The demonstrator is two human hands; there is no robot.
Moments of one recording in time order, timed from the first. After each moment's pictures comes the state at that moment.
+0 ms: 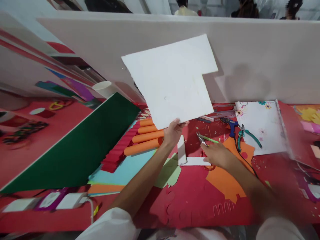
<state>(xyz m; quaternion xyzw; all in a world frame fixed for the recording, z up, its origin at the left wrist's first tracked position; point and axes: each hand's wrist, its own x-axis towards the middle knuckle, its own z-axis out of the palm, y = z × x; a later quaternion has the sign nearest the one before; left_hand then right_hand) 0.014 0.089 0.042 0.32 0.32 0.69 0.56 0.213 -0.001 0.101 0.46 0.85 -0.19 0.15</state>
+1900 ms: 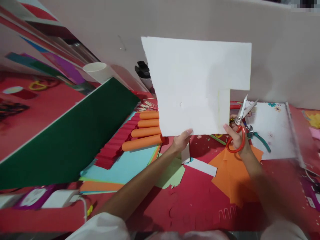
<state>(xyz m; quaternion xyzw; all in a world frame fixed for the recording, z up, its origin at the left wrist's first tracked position) 0.002 0.051 0.013 0.42 0.38 0.56 0.61 0.248 0.042 0.061 0.52 0.50 -0.47 -0.51</state>
